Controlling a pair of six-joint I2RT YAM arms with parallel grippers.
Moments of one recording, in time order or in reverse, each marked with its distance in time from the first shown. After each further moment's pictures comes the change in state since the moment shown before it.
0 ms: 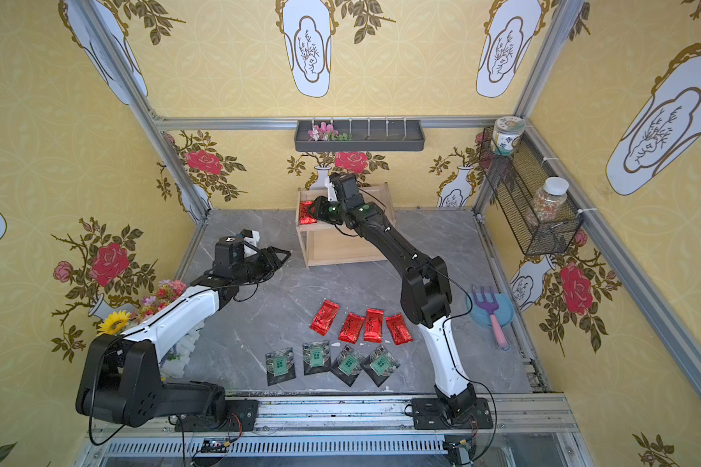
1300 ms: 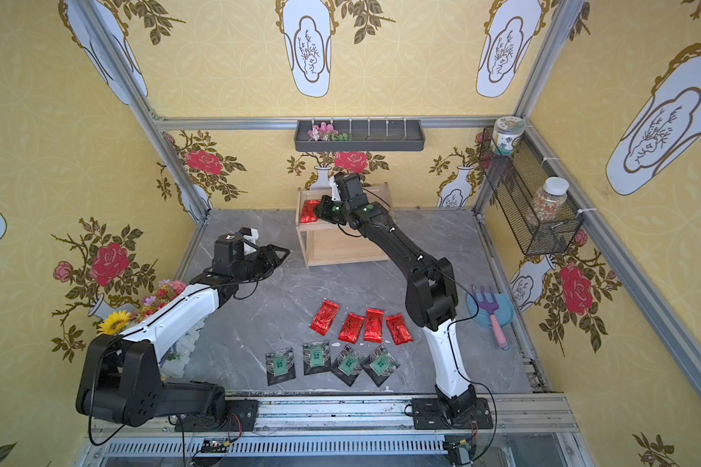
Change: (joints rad) left arm 0.000 0.002 0.028 -0.027 -0.023 0.002; right arm -0.004 -0.060 -0.062 -0.007 0.027 0.019
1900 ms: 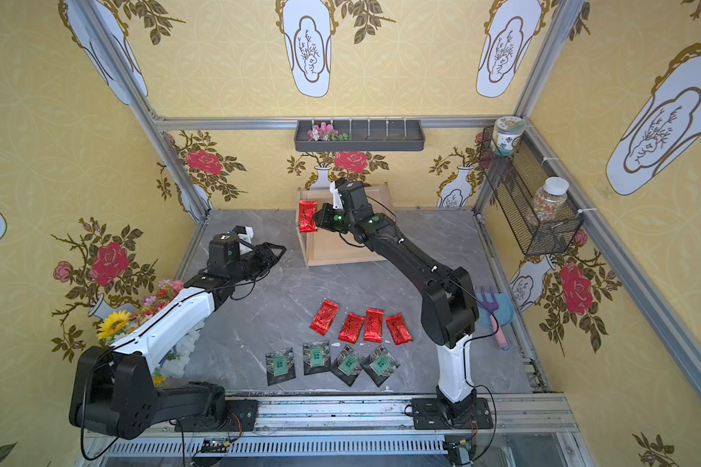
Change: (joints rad) left arm 0.000 -0.048 0.000 -0.018 -0.032 -0.019; right arm 0.023 -0.179 -0.247 0.124 0.000 0.021
